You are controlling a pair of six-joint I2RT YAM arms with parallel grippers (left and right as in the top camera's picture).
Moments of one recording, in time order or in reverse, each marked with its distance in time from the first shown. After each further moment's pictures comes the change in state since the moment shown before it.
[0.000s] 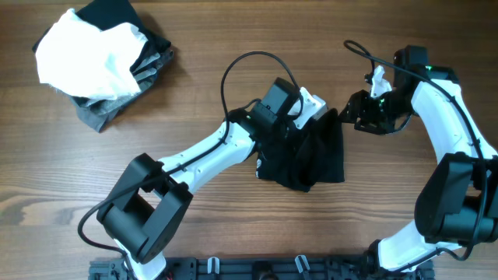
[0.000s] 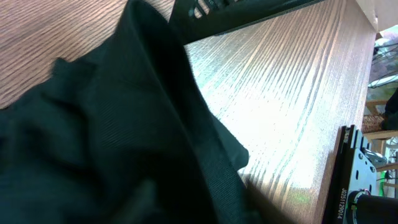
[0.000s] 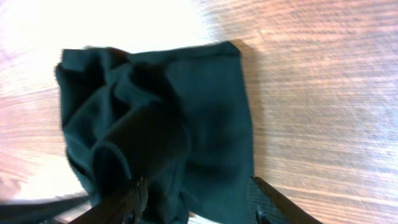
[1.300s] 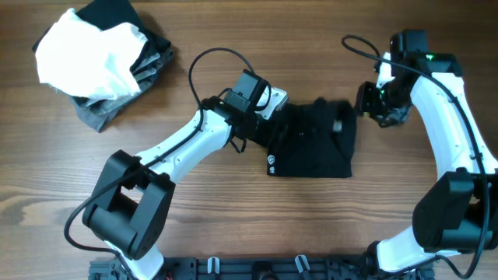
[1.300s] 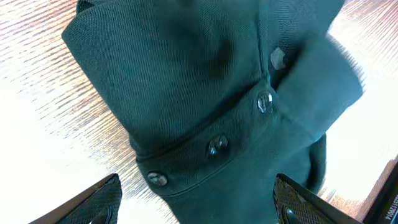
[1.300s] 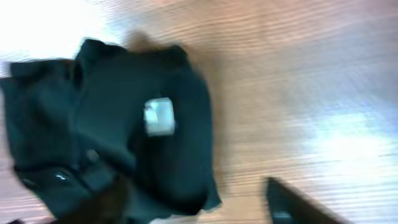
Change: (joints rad) left arm 0.156 -0.030 -0.019 -0.230 -0.113 -0.003; right arm 0.064 -0.050 0.128 -0.126 0.344 0.090
